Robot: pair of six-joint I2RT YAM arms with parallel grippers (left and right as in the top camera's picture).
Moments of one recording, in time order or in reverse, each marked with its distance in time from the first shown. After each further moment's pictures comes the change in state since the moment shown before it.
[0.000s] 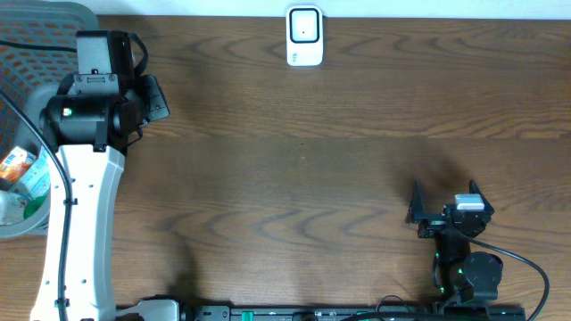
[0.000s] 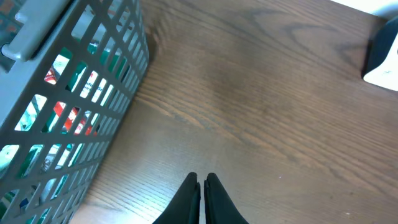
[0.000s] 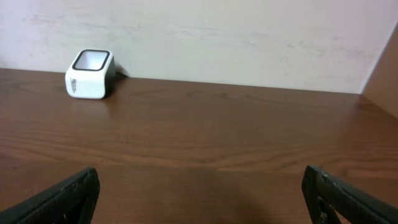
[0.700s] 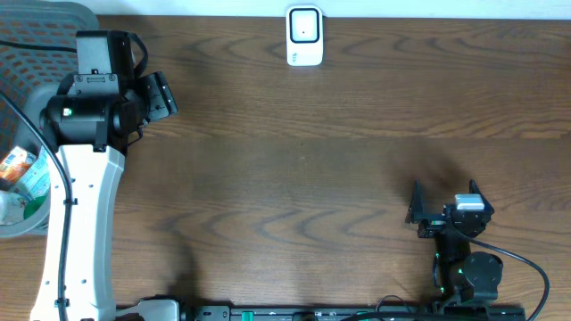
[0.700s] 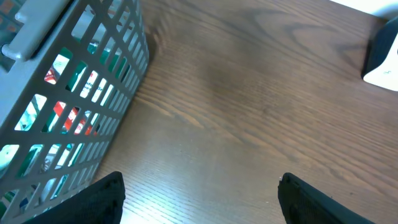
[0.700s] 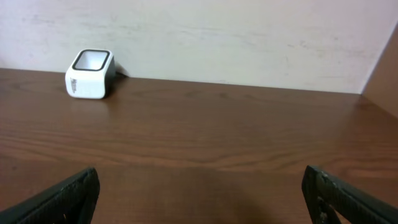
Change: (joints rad) left arm 0.000 0.000 0.000 0.000 0.001 -0.006; right arm 0.000 0.000 0.000 0.000 0.000 0.000
